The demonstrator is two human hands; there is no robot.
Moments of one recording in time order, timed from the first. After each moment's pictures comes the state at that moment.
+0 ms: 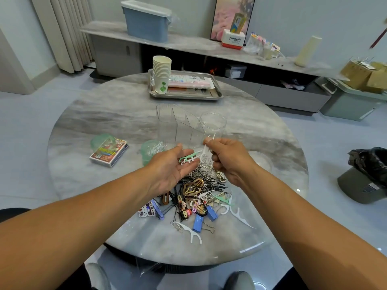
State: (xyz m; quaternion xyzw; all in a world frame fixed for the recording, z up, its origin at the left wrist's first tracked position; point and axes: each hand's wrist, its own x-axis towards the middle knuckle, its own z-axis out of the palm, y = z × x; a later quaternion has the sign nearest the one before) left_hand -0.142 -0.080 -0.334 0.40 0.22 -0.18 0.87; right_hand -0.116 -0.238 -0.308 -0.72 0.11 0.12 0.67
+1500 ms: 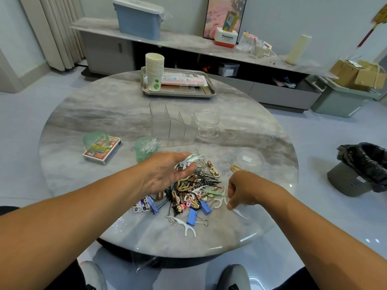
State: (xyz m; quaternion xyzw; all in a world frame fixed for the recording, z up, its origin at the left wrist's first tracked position) left_hand -0.148 -0.081 -0.339 0.44 0.21 -0.24 0.84; right_hand -0.153 -0.311 -0.325 -0.95 -0.04 0.30 0.04
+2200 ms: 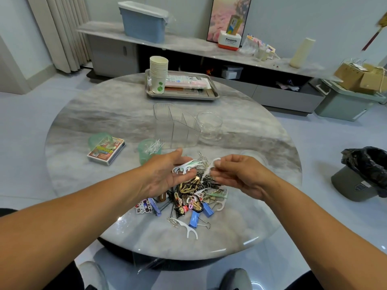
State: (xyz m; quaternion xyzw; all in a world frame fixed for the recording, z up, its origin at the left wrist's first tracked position) left_hand -0.154 -0.074 -0.338 0.46 0.21 -0.24 0.83; right_hand -0.142 -0.297 -0.318 -0.65 0.12 0.26 0.70
